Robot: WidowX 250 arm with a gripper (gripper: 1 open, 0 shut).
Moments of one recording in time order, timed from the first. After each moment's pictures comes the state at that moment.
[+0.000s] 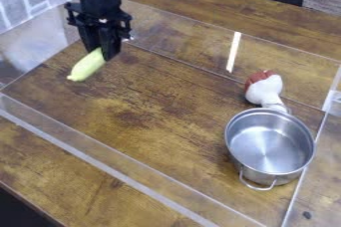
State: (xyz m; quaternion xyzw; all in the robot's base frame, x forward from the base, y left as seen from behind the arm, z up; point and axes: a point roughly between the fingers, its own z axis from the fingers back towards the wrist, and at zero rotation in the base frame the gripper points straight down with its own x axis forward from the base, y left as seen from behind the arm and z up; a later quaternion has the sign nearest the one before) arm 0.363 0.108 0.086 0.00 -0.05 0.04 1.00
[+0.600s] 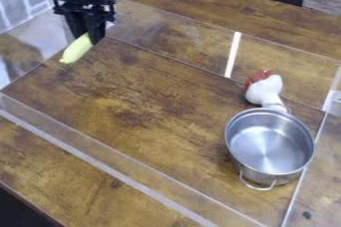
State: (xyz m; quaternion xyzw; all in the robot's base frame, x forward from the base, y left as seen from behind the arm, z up) arm 0.388 0.148 0.075 -0.01 -0.04 0.09 0.99
